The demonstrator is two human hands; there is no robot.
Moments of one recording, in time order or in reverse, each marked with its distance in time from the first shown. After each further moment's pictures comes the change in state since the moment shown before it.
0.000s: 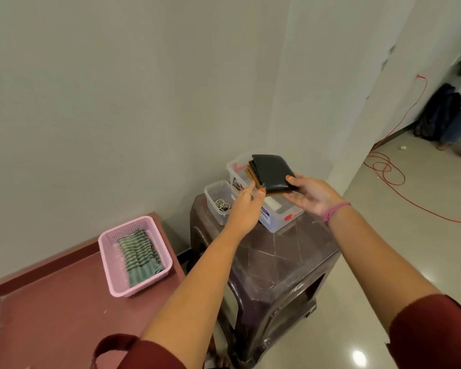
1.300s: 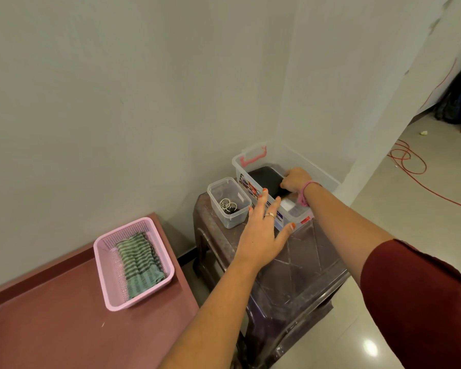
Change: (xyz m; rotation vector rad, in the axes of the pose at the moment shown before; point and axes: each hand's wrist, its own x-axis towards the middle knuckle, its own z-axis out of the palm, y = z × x) left_hand 0.009 -0.054 0.030 0.494 0.005 0.229; right_hand 0.143 0.029 0.013 -1.317 0.248 -0.114
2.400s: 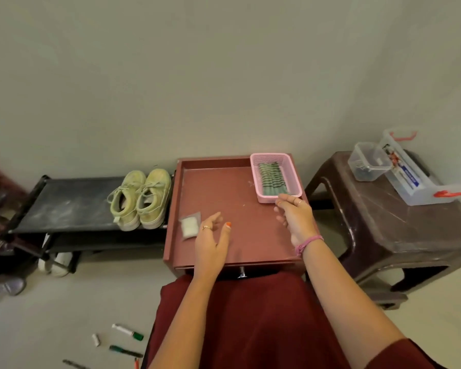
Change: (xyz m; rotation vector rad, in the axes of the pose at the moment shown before) left_hand -0.422 -0.126 -0.138 -0.447 0.793 -0.615; right_hand -0.381 -0.103 0.225 0.921 -0.324 -0.050
